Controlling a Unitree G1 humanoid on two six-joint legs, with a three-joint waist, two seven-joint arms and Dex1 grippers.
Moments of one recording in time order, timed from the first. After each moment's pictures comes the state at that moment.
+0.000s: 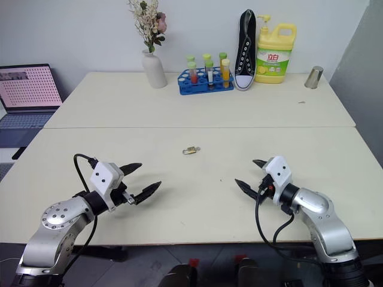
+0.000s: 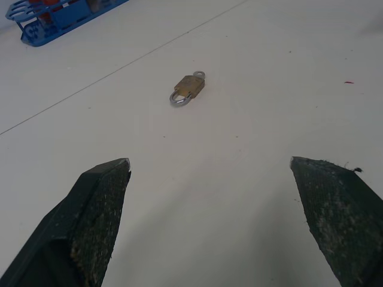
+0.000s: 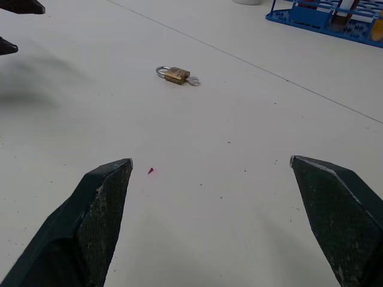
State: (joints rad) left arm 0.01 0.63 0.15 -0.23 -0.32 0.23 -0.71; right arm -0.11 -0.52 0.03 -0.35 0.30 0.38 0.65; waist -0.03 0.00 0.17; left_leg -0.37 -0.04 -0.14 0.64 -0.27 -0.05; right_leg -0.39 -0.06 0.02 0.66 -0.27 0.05
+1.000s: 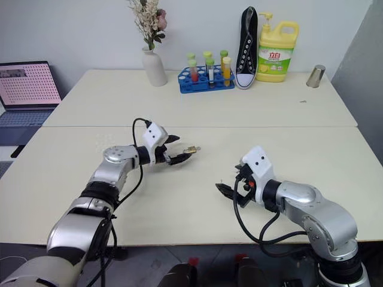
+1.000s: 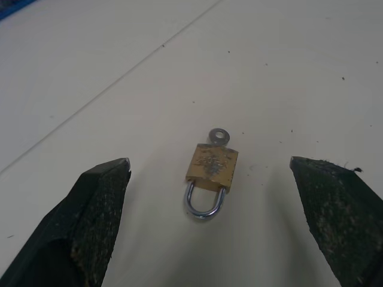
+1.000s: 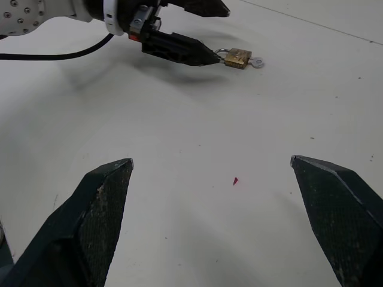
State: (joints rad) left arm -0.93 0.40 -0.11 1.08 -0.05 -0.15 -0.94; right arm -0.30 -0.47 0.03 -0.75 0.55 1.21 0.42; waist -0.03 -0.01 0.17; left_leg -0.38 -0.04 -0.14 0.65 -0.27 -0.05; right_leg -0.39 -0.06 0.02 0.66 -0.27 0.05
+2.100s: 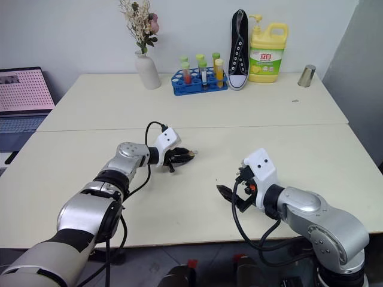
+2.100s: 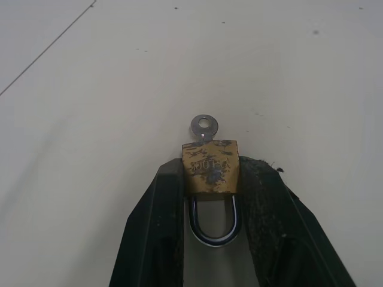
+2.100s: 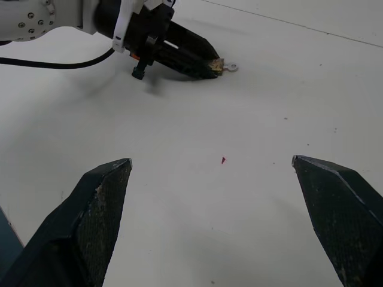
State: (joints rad) left arm -0.99 0.39 -0.12 1.22 0.10 -0.23 -1.06; right arm -0.28 -0.44 -0.05 -0.86 0.65 1.32 0.29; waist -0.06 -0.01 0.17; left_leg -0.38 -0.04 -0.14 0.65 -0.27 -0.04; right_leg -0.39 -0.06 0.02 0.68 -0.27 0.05
